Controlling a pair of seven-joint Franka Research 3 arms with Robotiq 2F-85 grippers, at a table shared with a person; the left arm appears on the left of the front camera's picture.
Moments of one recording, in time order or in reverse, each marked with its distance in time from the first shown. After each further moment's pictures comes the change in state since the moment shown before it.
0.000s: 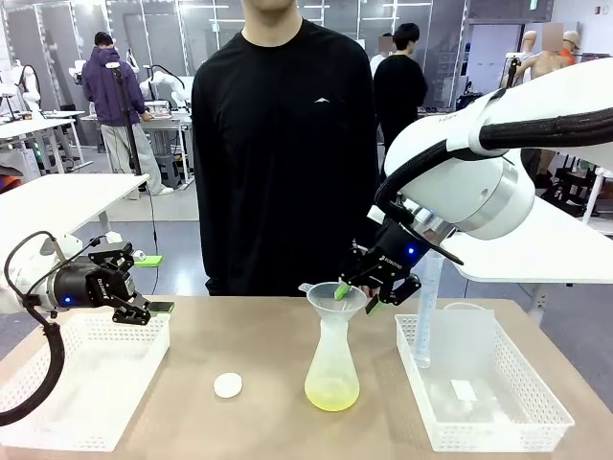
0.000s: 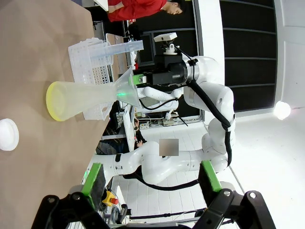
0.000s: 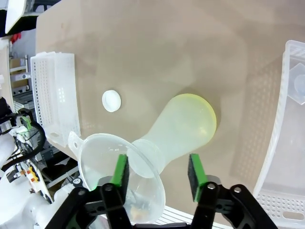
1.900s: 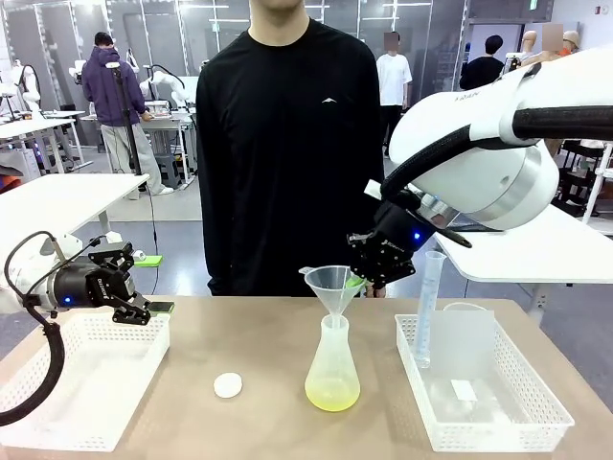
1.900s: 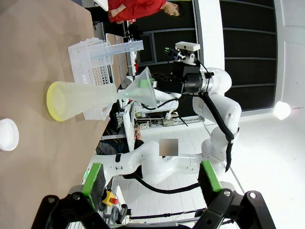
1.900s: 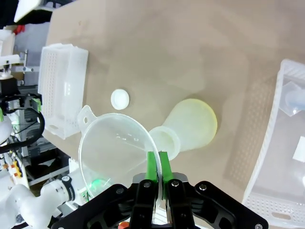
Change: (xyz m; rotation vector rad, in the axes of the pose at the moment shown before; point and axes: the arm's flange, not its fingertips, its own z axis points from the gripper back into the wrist) left arm 0.000 0.000 0.000 0.000 0.000 0.000; right arm -0.029 0.027 0.036 -0.019 -0.112 0.155
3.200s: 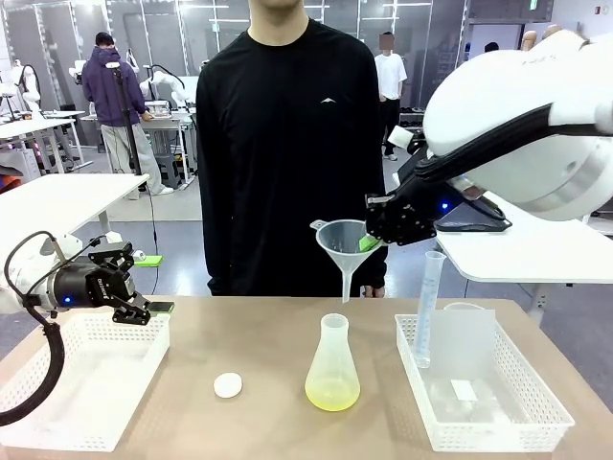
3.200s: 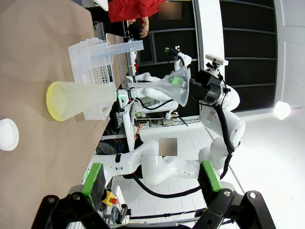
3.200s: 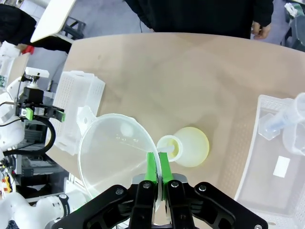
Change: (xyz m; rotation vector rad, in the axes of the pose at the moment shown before) left arm 0.000 0.000 0.000 0.000 0.000 0.000; right arm -0.031 0.019 0.076 0.004 -0.246 0.087
